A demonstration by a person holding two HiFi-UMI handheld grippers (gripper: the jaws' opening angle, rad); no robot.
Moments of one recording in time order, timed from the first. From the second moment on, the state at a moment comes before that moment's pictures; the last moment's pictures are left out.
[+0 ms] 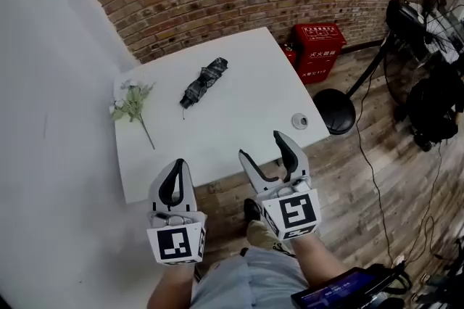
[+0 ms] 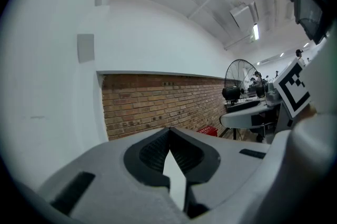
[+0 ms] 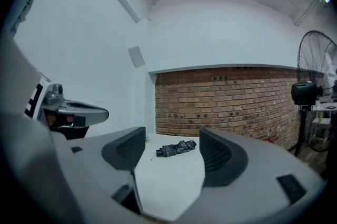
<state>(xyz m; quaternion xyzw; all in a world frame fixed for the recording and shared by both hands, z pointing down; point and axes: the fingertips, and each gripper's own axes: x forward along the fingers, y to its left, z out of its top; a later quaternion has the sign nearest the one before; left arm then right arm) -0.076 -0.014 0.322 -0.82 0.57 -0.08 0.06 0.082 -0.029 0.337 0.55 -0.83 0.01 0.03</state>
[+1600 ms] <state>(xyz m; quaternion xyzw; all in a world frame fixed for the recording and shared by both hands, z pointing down) -0.162 -0.214 0.307 -0.76 0.65 -0.07 0.05 -0.006 -0.261 0.322 0.48 -0.87 -0.01 0.04</state>
